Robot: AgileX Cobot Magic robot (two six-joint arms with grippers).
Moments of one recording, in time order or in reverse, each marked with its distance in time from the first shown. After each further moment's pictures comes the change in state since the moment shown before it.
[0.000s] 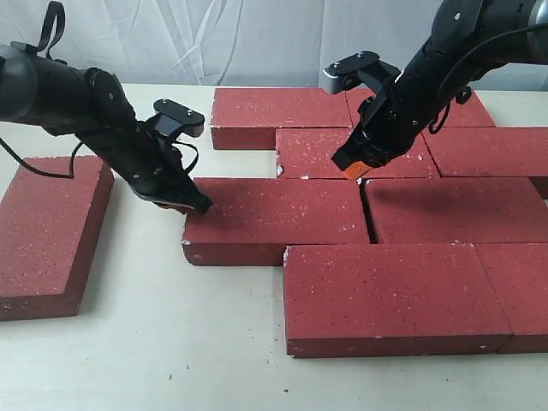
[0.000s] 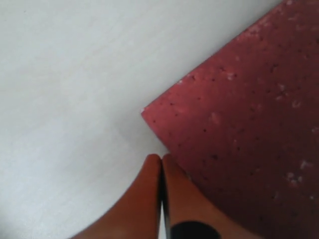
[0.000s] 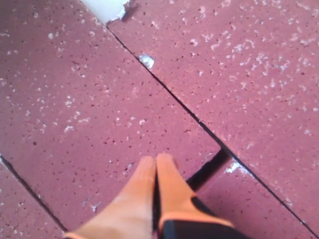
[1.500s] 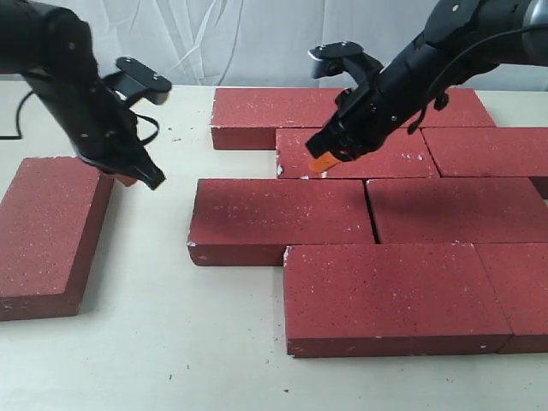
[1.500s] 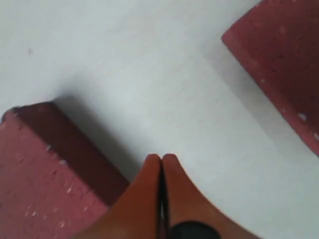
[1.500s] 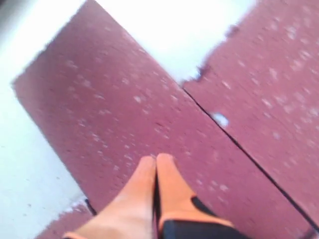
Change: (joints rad) left arm 0.038 -0.180 -0.046 0.404 0.262 -0.261; right arm 0.033 -0.002 0.000 0.260 0.002 -0.136
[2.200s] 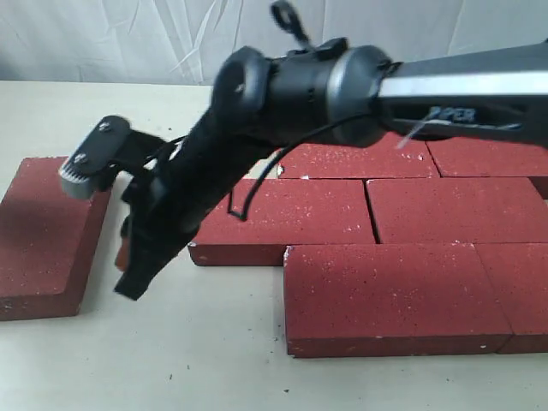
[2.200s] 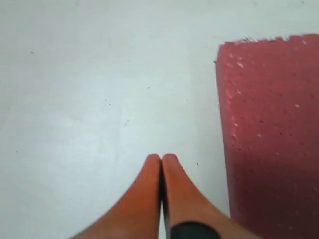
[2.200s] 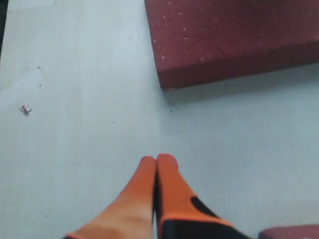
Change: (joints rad) left arm 0.589 -0.191 0.282 -0.077 -0.321 -0.031; right arm 0.547 0.076 -0.099 0.030 -0.117 -0.170
